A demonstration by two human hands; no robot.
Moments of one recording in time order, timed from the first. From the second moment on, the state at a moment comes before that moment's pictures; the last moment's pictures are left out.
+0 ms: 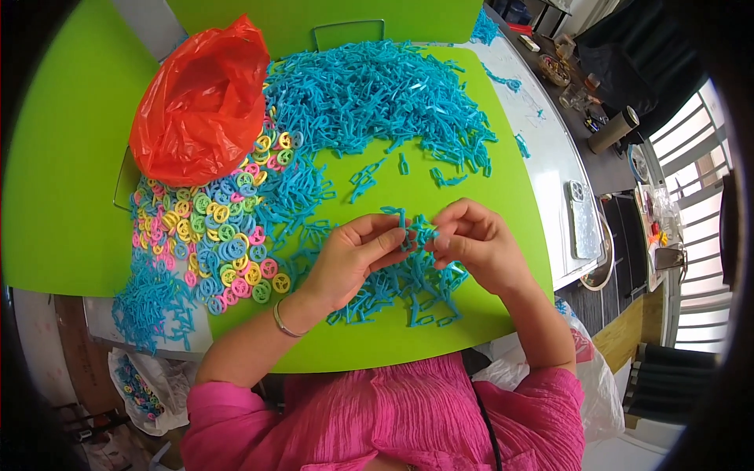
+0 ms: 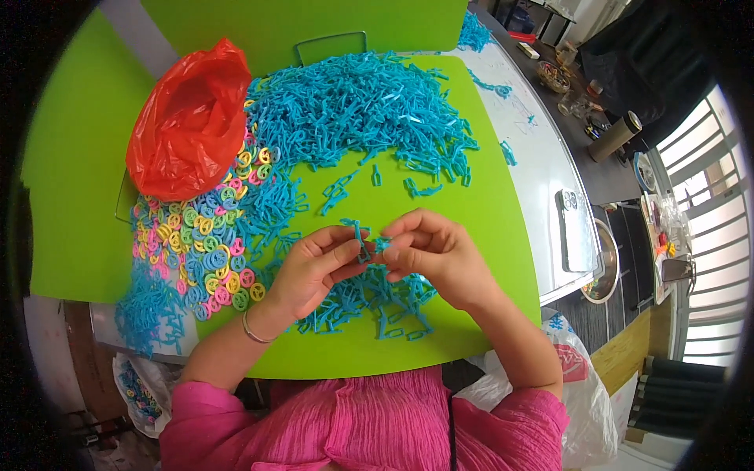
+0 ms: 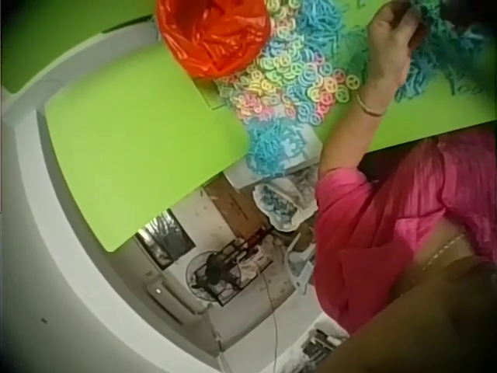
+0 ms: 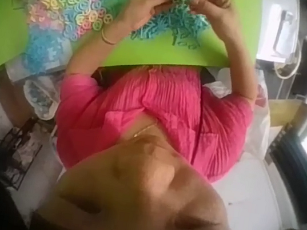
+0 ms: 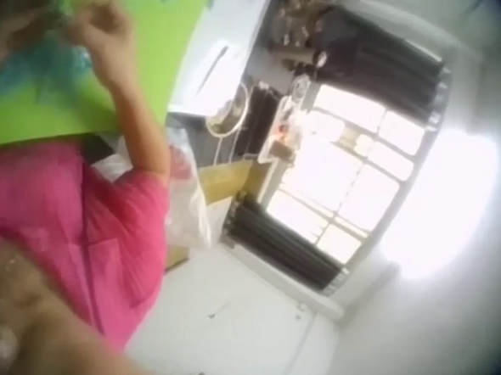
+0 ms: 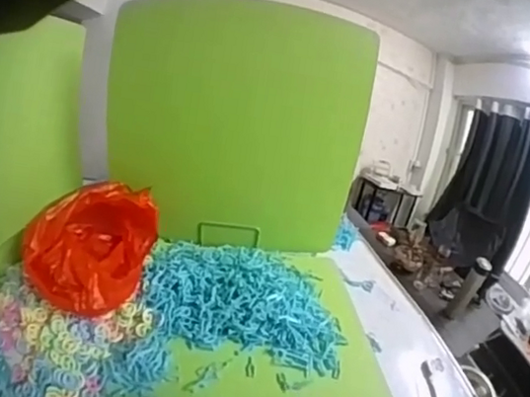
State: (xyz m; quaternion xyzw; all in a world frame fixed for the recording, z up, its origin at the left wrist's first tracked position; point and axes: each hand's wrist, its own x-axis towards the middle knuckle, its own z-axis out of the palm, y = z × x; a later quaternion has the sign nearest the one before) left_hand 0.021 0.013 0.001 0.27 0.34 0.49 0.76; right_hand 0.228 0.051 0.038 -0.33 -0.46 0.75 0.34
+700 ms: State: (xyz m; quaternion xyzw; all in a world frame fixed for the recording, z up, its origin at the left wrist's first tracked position) left_hand 0.024 -0.013 0.007 0.35 0.39 0.50 0.69; right_hand 0.212 0.004 0.015 -0.34 -0.42 0.75 0.38
